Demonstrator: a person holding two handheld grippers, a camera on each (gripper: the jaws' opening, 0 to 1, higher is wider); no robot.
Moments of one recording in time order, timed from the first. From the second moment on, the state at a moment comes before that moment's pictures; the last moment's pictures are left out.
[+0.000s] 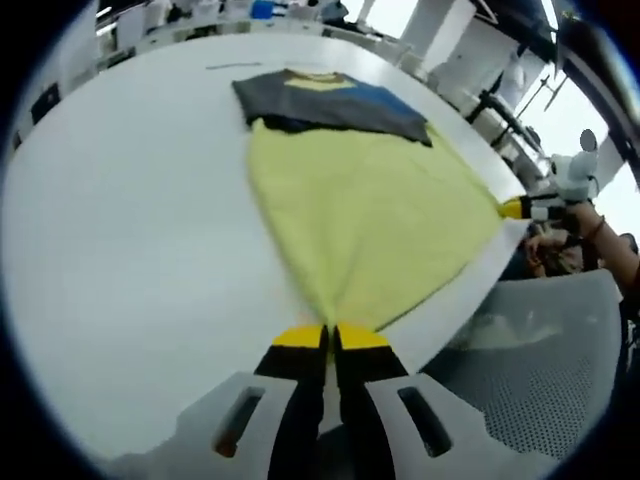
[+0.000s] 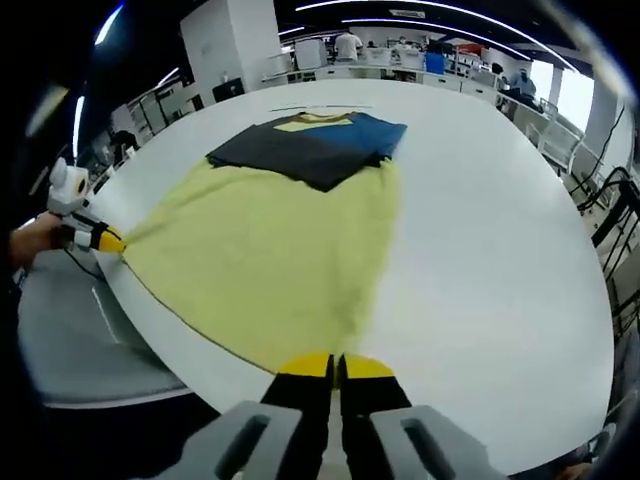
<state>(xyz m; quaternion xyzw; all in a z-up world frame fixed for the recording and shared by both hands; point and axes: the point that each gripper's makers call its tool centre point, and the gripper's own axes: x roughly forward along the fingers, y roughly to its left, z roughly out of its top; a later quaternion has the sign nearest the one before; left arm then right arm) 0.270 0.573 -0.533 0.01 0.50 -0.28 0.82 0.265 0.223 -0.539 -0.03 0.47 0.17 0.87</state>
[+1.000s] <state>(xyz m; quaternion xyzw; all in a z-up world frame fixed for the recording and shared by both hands) 0.221 0.601 -0.532 0.04 0.53 -0.29 0.80 0.215 0.253 -0.537 -0.02 0.49 0.21 0.85</state>
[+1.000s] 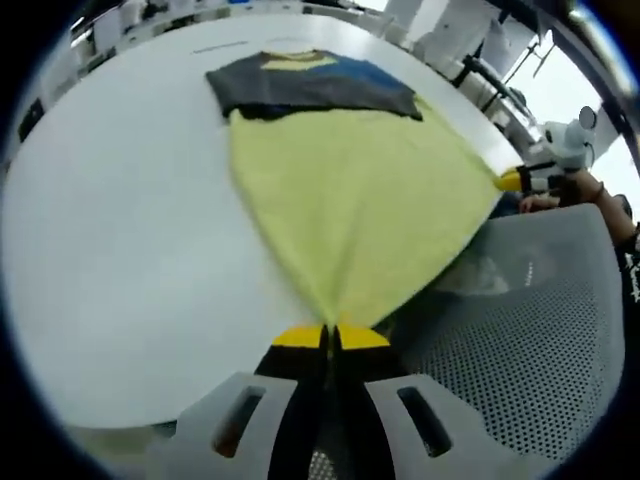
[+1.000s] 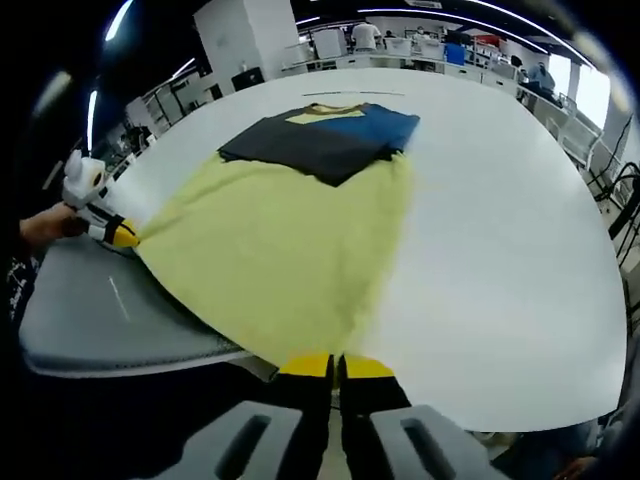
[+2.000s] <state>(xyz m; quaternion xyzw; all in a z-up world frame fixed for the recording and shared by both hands) 0.287 0.605 -0.425 -0.06 0.42 -0.28 0.86 0.268 0.256 -0.429 -0.05 0.39 0.21 0.90</state>
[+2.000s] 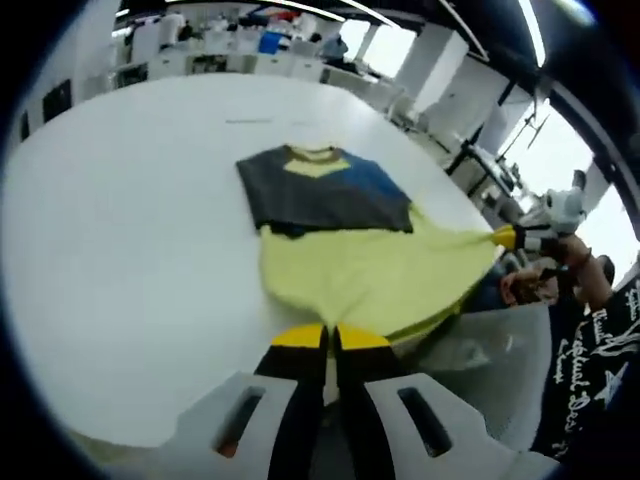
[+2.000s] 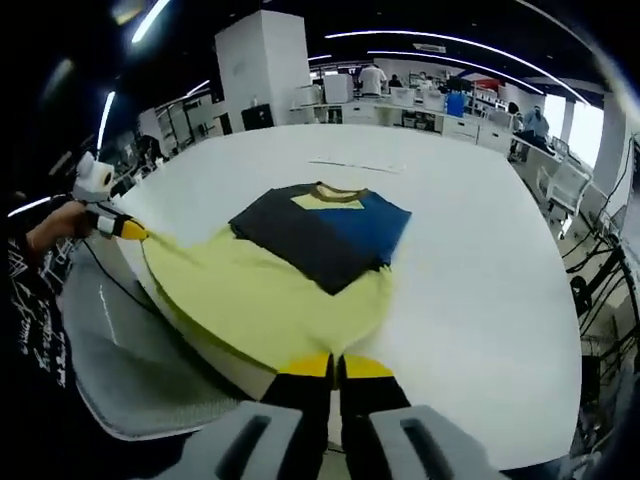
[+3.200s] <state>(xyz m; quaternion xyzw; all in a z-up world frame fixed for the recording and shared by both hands) 0.415 0.601 -0.351 -0.06 0.32 -0.28 0.90 0.404 0.260 -0.353 -0.14 0.29 0.21 0.92</state>
